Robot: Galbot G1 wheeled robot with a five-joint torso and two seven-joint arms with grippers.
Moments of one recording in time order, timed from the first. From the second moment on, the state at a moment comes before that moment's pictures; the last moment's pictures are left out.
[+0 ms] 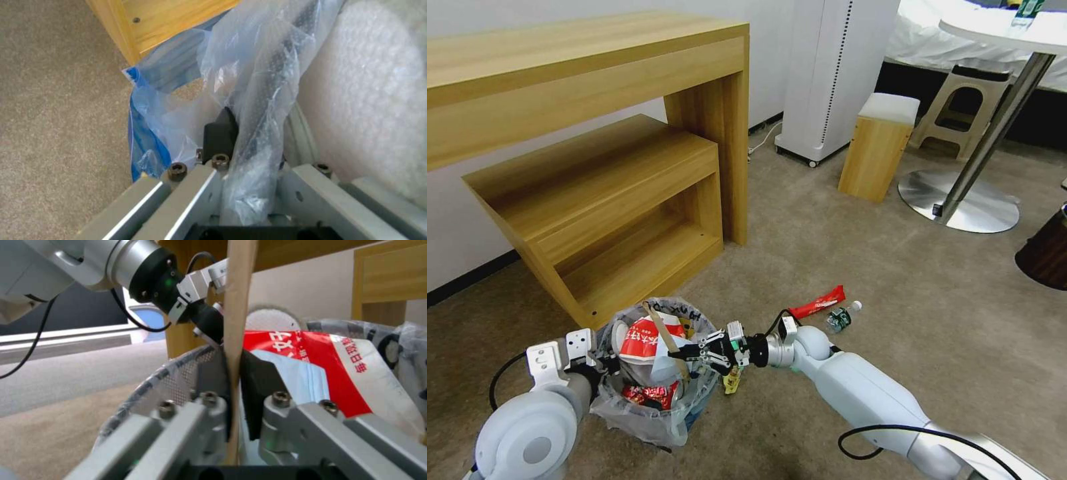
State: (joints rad) left arm 1.51 -0.89 -0.54 -2.34 -1.26 0.65 -0.91; right arm -0.62 1.23 -0.36 1.22 0.81 0.32 -1.18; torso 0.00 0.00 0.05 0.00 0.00
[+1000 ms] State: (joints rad) left arm 1.50 -0.90 -0.53 -2.33 -1.25 0.65 -0.91; right arm -0.64 1.09 -0.21 1.32 0.88 0.31 -1.15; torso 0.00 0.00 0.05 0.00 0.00
